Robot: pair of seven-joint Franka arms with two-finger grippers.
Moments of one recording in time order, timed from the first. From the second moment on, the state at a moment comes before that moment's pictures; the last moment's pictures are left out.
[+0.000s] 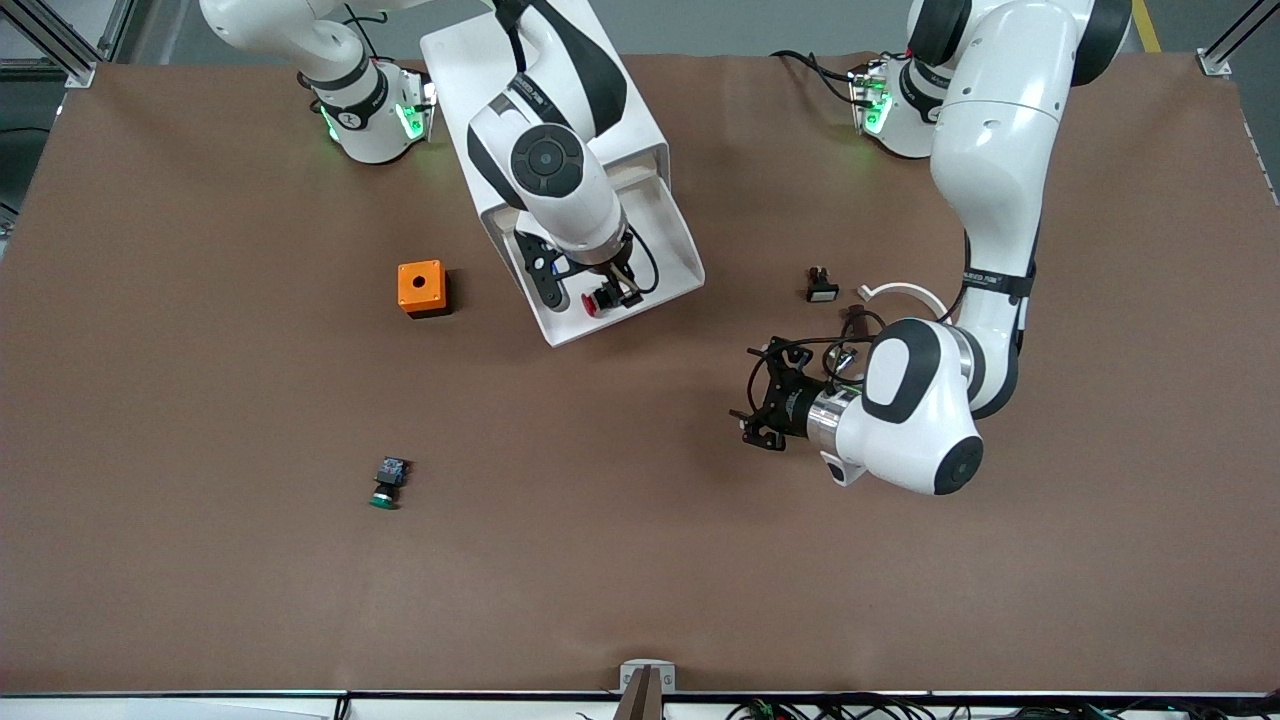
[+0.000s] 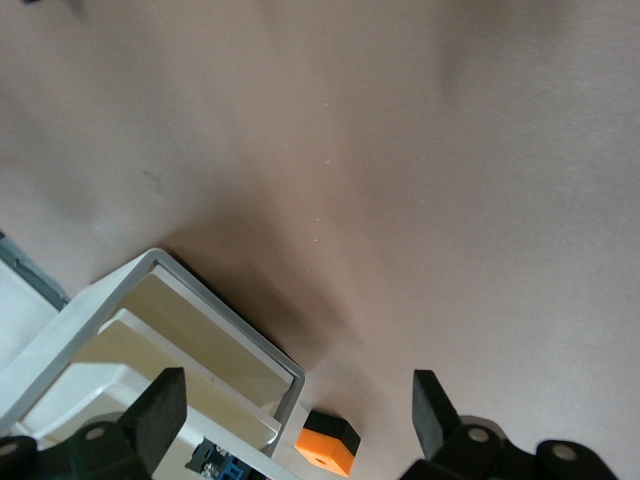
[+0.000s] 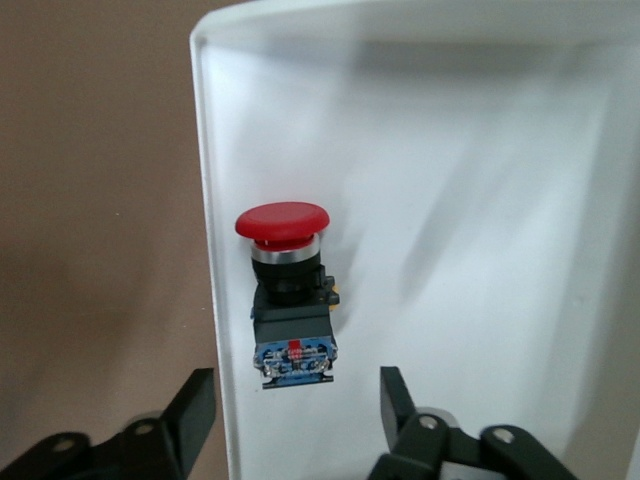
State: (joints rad) left arm -0.44 0.82 0.14 -1.23 -0.79 1.62 -1.46; right arm 0.76 0.38 0.02 -1.71 0.24 2.09 1.82
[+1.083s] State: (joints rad) left arm -0.77 0.76 0.14 -1.24 -0.48 1.88 -1.07; right arm 0.23 0.28 0.00 -1.53 0.12 1.79 0.79
